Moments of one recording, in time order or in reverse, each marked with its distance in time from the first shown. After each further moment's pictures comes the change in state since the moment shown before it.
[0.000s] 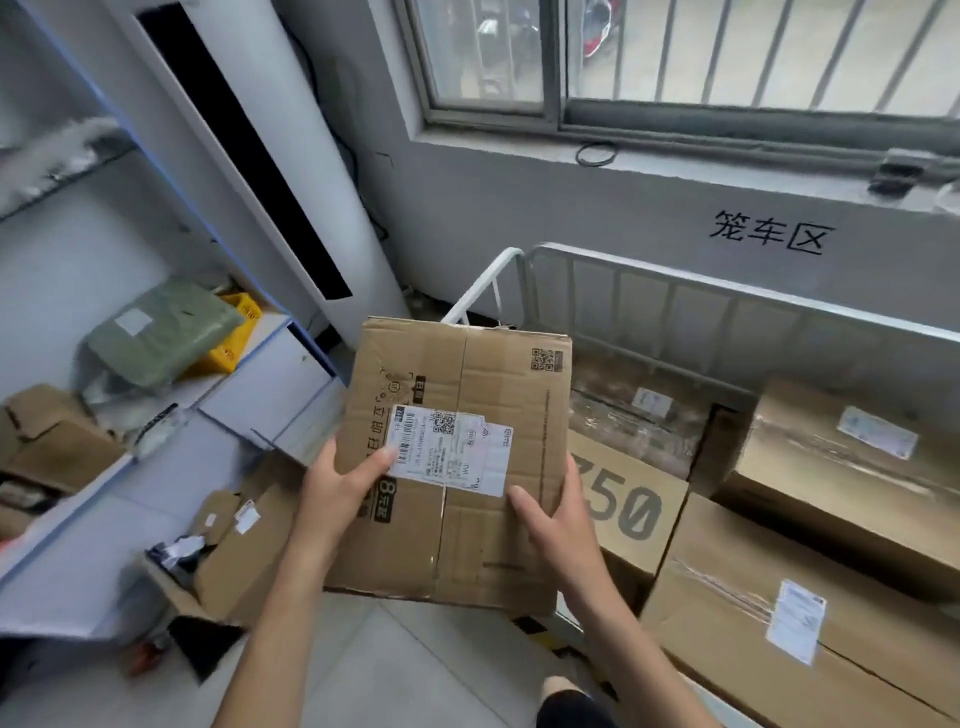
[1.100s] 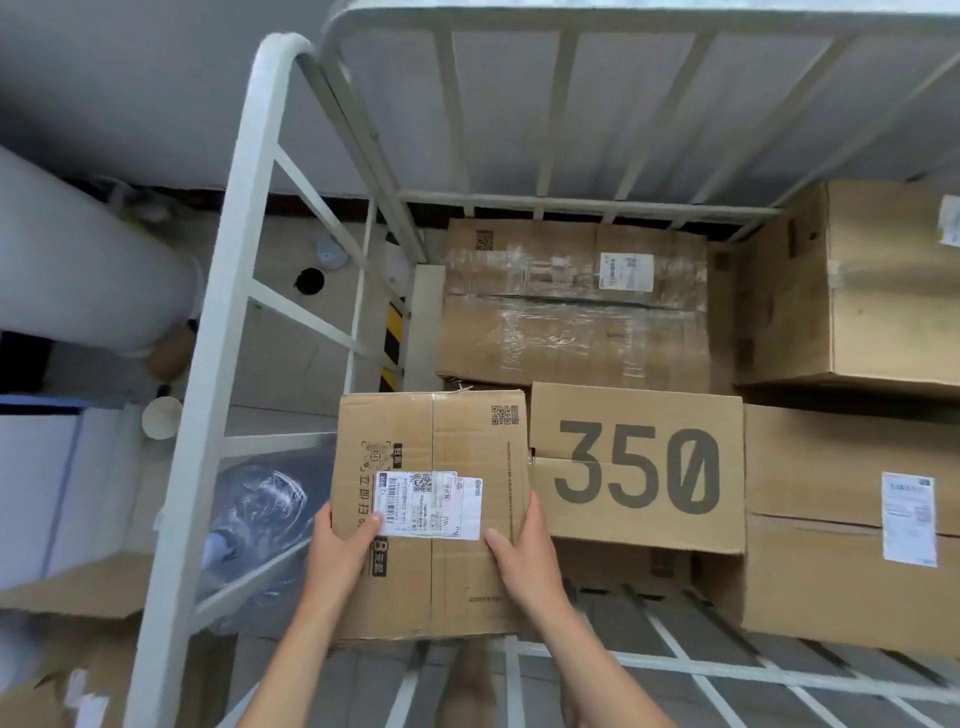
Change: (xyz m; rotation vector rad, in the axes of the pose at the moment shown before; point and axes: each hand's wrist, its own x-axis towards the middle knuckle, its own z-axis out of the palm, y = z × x) left_hand 0.455 -0.307 0.186 0.440 -0.450 -0.444; right_hand 0.356 0.315 0.100 -0.090 0.354 0.712
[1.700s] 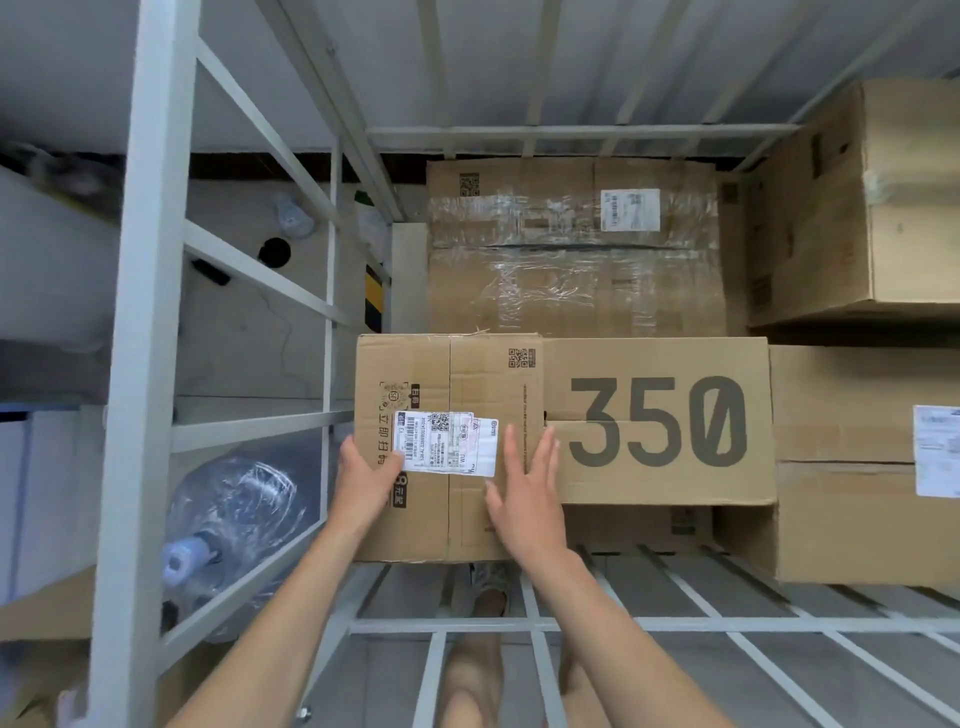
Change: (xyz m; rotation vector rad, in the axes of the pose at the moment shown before) left_hand 0.104 -0.003 0.040 0.193 -0.121 0.106; right_hand 0.065 0.030 0.044 -0.631 0.147 -0.171
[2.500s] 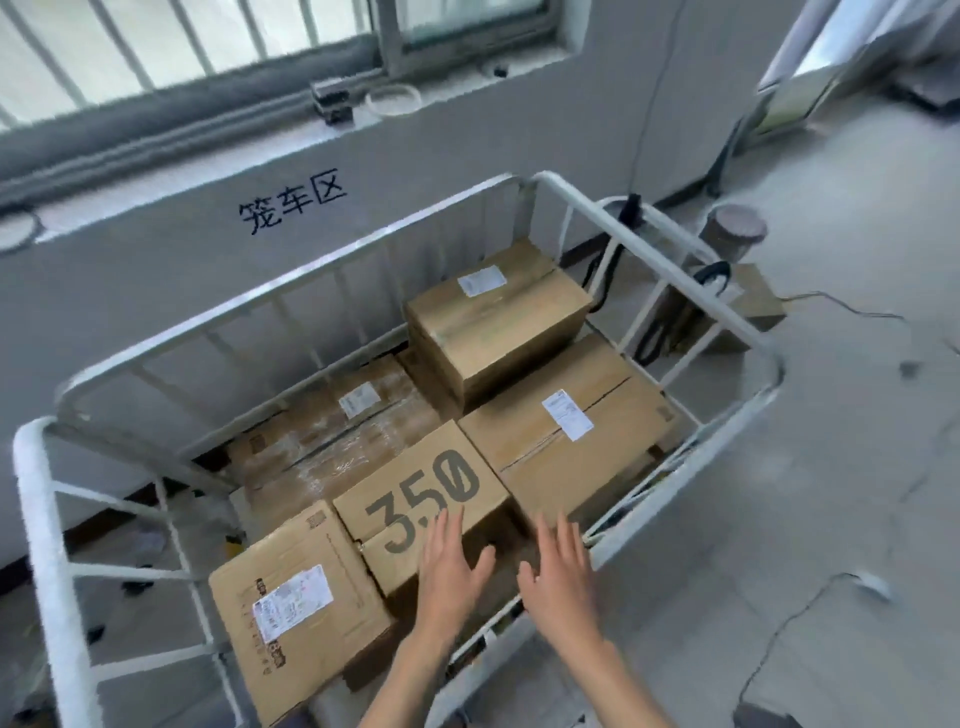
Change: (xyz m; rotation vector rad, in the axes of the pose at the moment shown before) left_hand -0.401 0.149 0.153 0.630 -0.342 0.861; right_hand -0.343 0.128 -0.218 0.349 0.499 0.399
